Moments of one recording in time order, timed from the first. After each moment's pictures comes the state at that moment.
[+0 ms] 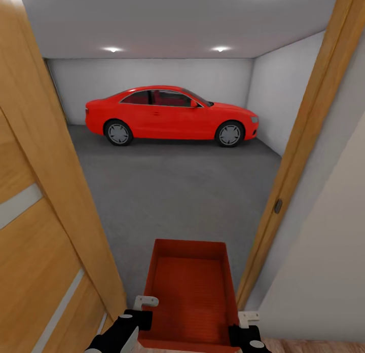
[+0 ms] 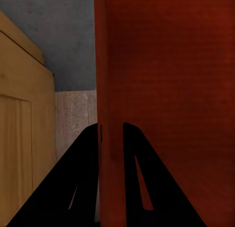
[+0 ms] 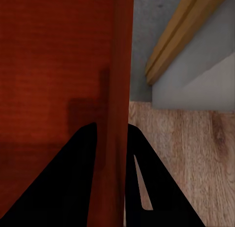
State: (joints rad) left arm -0.51 -0.14 0.01 -0.32 -0.10 0.17 0.07; right arm -0.48 0.01 0.61 -0.20 -0.55 -0.11 -0.20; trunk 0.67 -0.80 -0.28
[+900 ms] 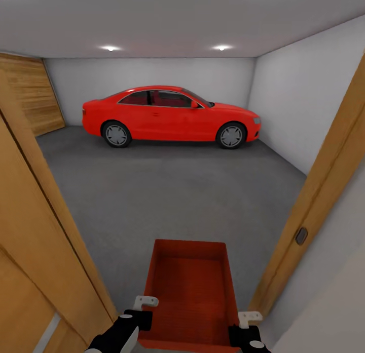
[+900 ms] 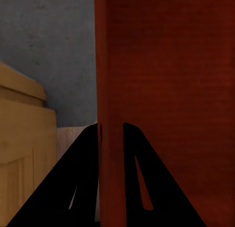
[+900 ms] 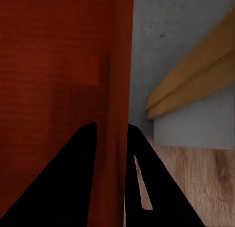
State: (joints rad) left arm -0.51 -0.14 0.01 -0.32 -0.10 0.18 0.08; right arm -0.48 0.01 0.62 -0.20 -0.56 -0.11 -0.20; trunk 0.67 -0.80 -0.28
